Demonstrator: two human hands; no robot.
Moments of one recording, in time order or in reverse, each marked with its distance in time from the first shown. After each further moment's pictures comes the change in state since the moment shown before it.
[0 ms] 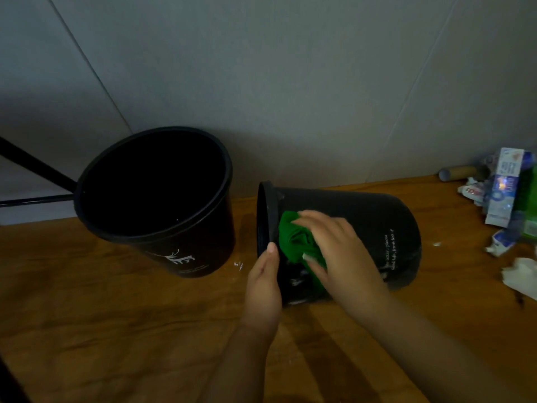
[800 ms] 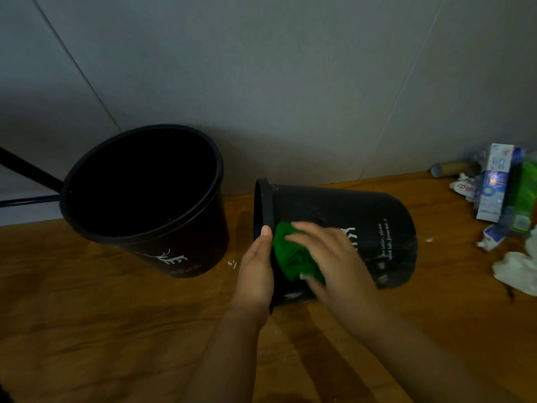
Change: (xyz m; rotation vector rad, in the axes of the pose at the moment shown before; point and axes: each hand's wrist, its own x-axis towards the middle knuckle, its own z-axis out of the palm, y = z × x) left_hand 0.018 0.014 0.003 0.042 -0.052 -0.089; right_hand -0.021 0.007 0.007 0.023 -0.004 -0.009
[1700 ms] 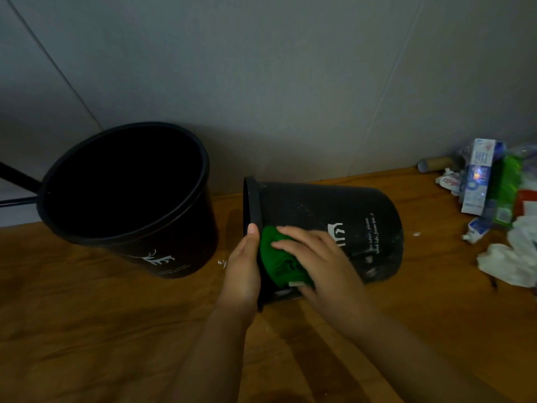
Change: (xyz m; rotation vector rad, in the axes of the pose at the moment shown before) left_hand 0.001 -0.001 0.000 -0.030 0.001 -0.035; right_hand -0.009 0.006 0.000 -0.003 -0.074 -0.066
